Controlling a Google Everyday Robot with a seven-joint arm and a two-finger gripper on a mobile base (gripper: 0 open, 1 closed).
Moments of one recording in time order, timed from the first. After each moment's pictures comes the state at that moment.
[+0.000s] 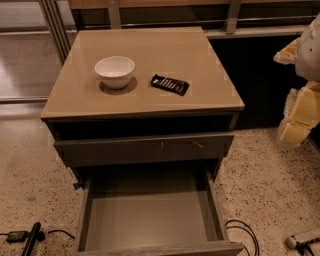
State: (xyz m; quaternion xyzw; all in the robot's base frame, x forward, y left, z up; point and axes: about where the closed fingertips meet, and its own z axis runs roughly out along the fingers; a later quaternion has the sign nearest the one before) arm 0.438 -0.216 0.977 -0.60 0.78 -0.04 0.16
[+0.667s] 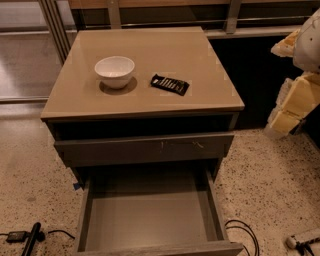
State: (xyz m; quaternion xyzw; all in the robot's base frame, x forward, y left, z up) arm 0.453 -0.208 0.985 -0.58 0.79 -0.01 0.21
